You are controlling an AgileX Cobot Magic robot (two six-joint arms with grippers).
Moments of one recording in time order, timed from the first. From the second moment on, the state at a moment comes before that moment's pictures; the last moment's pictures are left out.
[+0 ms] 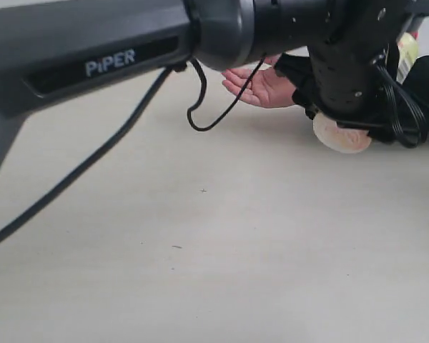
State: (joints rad) left arm -1.07 2.21 -2.11 0.18 0.99 -0.37; right arm 0.02 0.01 0.00 0.03 0.27 0.03
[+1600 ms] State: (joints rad) left arm -0.76 2.36 -2.11 -0.01 0.69 -0.71; right arm 0.02 0.01 0.00 0.03 0.27 0.03
